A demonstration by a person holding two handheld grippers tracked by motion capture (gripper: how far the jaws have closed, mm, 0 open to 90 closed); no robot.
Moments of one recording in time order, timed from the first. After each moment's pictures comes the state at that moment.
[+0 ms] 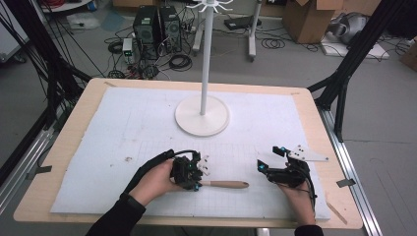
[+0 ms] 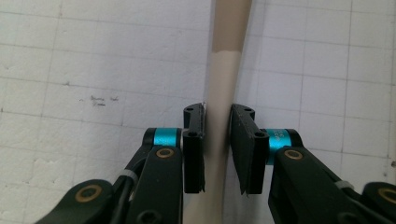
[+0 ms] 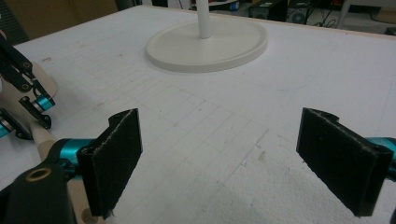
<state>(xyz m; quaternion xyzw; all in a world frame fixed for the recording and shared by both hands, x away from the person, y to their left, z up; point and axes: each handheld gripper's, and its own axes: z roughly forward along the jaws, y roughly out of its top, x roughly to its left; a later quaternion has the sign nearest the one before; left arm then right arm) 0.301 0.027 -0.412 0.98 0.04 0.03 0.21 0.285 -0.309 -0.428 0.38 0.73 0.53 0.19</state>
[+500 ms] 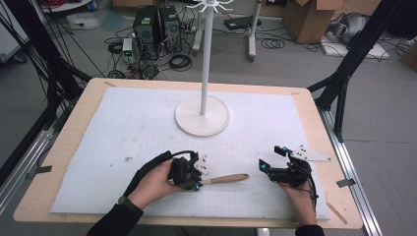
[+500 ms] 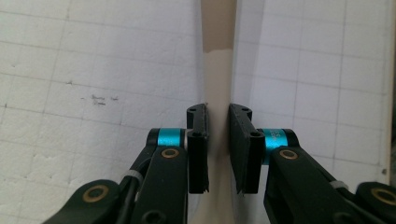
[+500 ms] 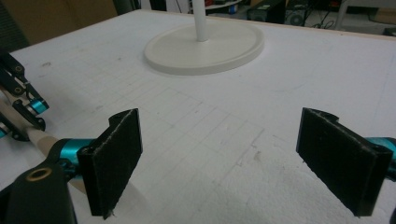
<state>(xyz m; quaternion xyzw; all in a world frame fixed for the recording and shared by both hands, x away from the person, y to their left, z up) 0.298 0.035 -0.410 0.96 0.06 0.03 0.25 0.285 -0.315 -0.428 0.38 0.73 0.54 0.19</state>
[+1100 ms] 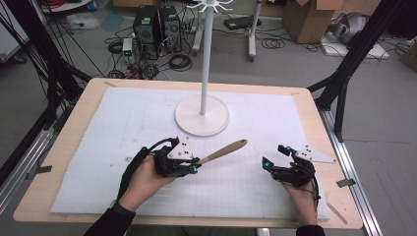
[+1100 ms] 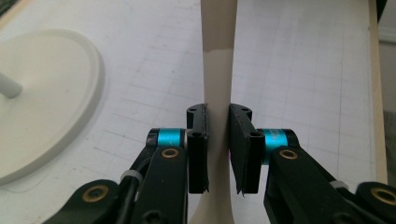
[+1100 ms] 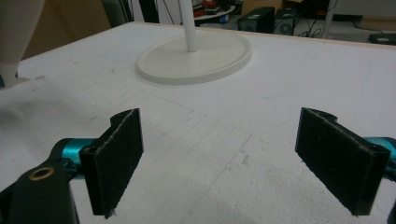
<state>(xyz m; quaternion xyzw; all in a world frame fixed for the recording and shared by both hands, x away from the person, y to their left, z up) 0.292 0.074 -0.365 0.89 0.12 0.13 0.42 0.282 -0.320 -0.425 0.40 0.71 0.55 0.20</state>
